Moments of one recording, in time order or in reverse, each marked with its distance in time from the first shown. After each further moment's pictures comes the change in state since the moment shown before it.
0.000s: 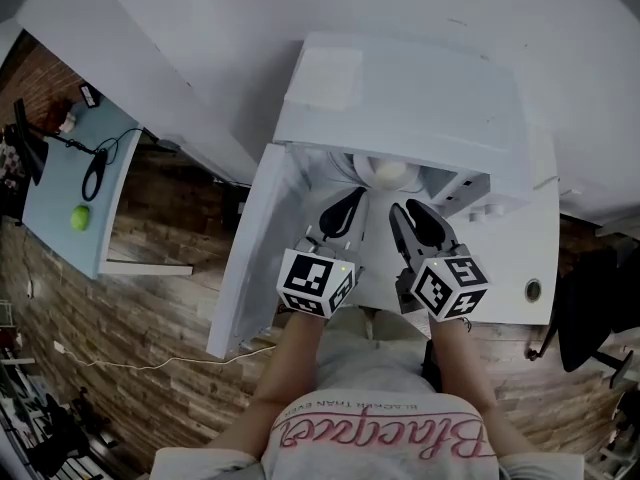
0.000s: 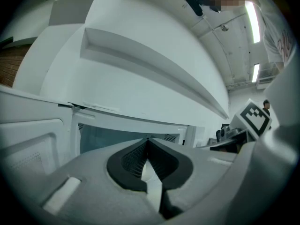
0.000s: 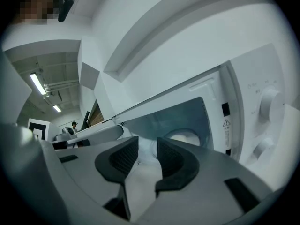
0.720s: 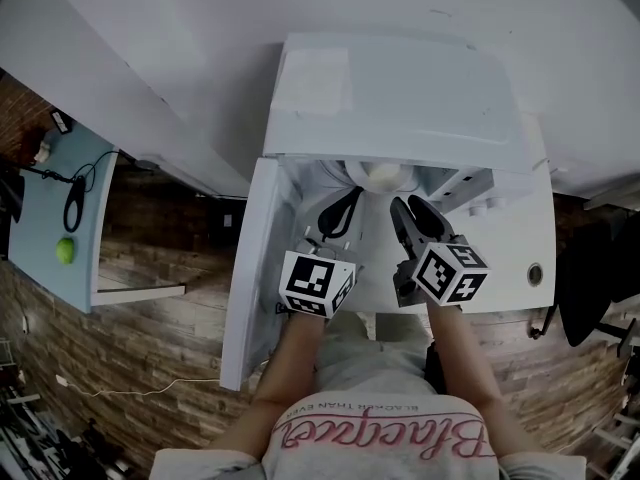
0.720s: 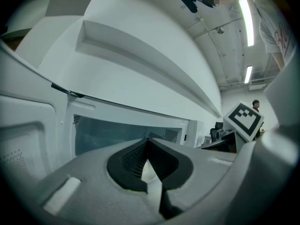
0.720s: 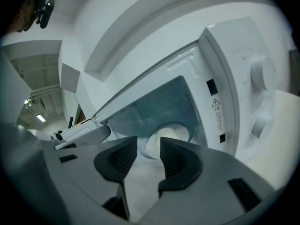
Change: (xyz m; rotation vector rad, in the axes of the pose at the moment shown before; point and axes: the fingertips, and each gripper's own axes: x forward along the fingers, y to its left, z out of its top) left arm 0.017 0.017 -0.017 0.019 0.007 -0.088; right arm 0.024 -0.034 -0.019 0.136 0.003 -0.152
